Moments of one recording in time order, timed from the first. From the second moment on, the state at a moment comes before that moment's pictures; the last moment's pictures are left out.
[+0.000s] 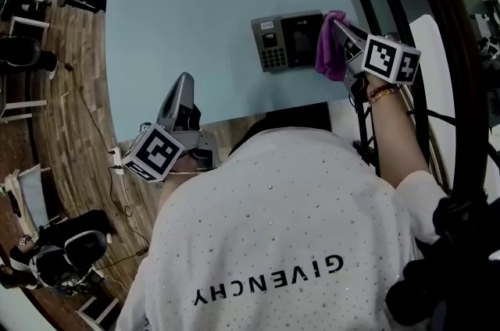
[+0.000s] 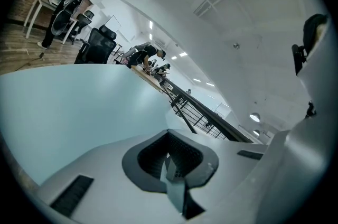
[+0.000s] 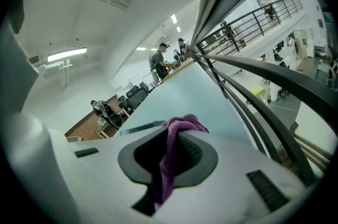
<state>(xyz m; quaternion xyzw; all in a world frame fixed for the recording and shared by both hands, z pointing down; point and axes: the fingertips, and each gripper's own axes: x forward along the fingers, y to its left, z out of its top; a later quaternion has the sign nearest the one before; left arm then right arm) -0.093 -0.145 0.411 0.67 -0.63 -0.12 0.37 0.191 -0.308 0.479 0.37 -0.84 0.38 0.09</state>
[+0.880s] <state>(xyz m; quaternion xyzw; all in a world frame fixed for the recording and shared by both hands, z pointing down) -0.084 -0.122 0.431 0.67 -0.62 -0.13 0.39 0.216 -0.261 0.530 0.42 -0.81 0.39 0.13</state>
